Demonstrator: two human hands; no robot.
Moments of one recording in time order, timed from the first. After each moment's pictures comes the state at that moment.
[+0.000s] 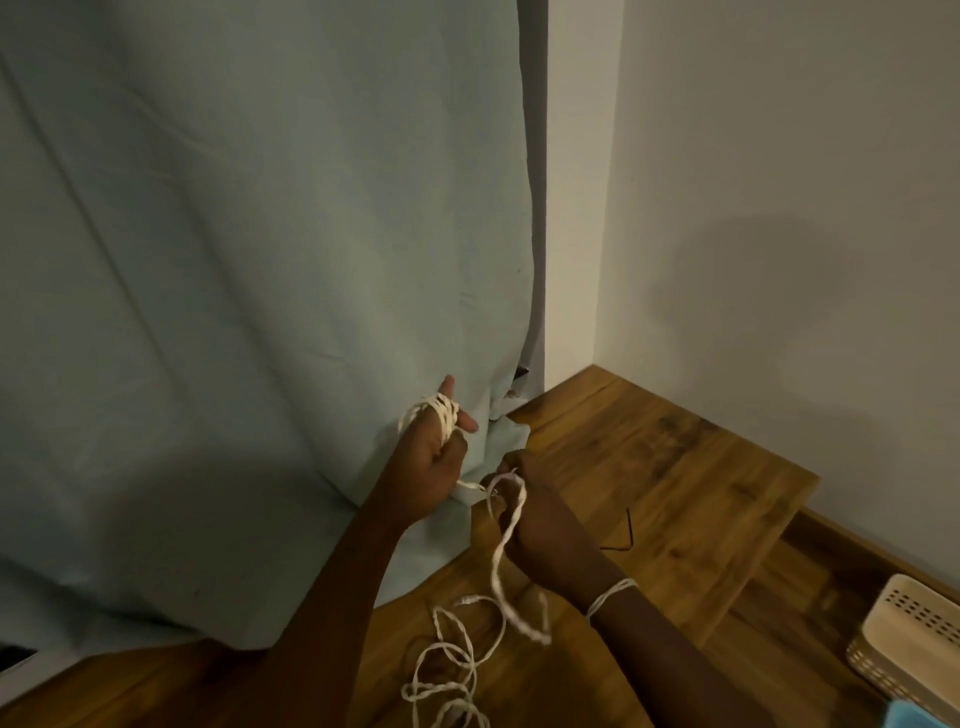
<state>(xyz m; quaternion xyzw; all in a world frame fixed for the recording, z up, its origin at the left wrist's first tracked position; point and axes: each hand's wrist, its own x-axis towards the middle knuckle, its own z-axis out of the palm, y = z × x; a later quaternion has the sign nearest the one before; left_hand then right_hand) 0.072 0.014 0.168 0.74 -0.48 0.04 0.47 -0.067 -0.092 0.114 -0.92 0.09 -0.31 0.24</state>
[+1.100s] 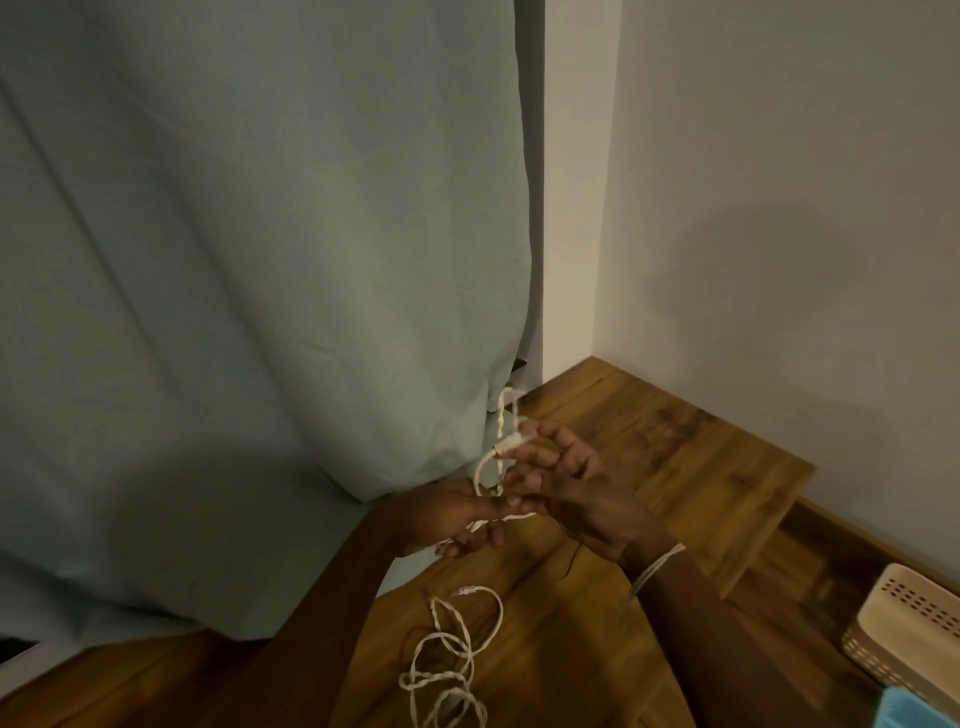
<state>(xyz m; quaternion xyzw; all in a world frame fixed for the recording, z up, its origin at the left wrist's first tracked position) 0.034 0.020 0.172 0.73 -0.38 -0.47 0.32 -0.094 -0.133 0.143 -0.54 -0.03 -0.14 0.83</state>
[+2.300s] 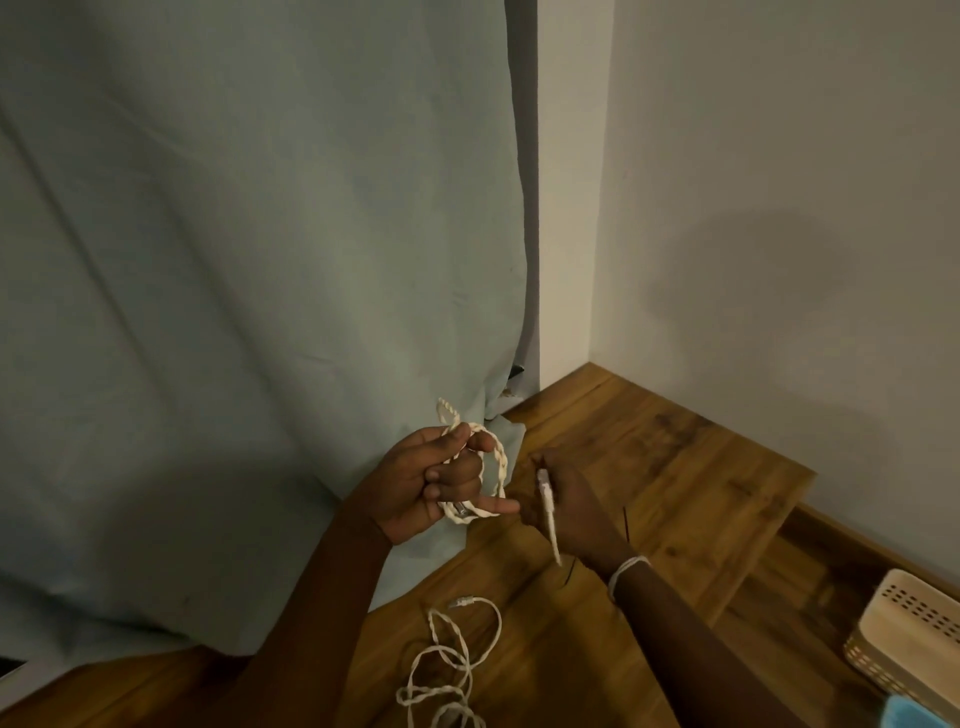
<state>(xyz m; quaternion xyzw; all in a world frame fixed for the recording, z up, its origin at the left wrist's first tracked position) 0.060 0.022 0.185 0.33 -0.34 -0.61 0.64 -0.073 -0.138 0.105 -0.82 0.15 -0.25 0.49</state>
